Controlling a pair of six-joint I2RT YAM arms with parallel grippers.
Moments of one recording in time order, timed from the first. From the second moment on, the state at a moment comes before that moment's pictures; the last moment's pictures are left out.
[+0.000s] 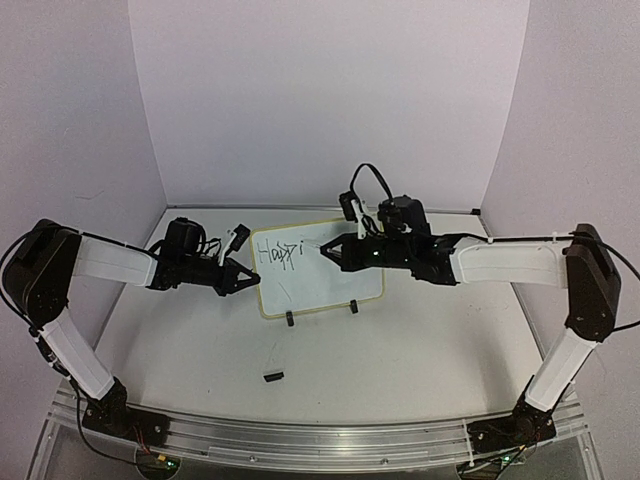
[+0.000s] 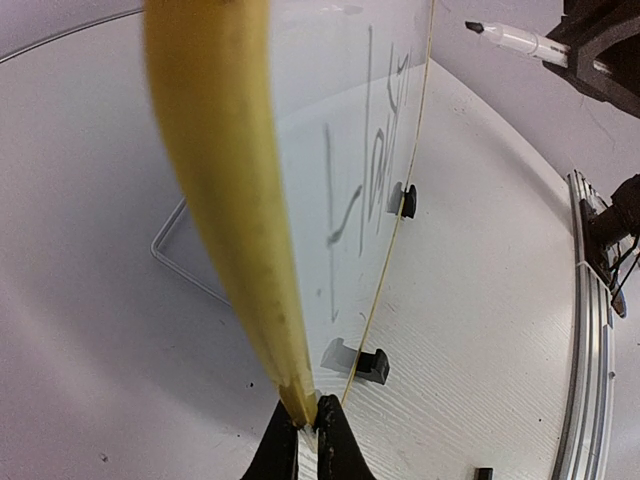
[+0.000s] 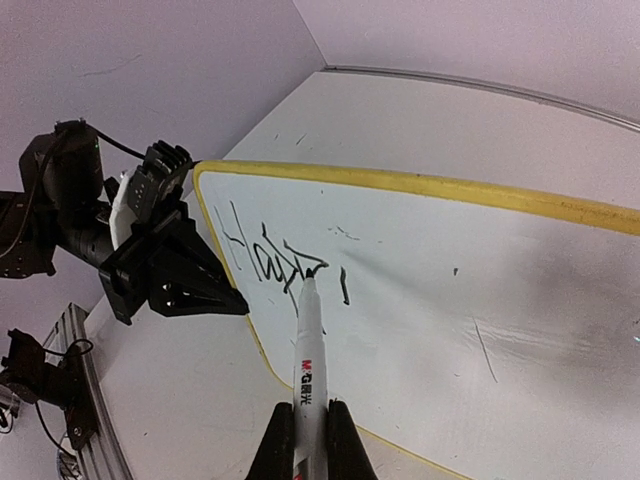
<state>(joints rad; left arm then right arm) -0.42 1.63 0.79 0.21 0.68 0.04 0.78 1.71 1.16 0.15 -0.22 0.38</state>
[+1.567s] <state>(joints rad) -0.42 1.63 0.79 0.21 0.68 0.04 0.78 1.75 1.14 0.18 -0.14 0.36</state>
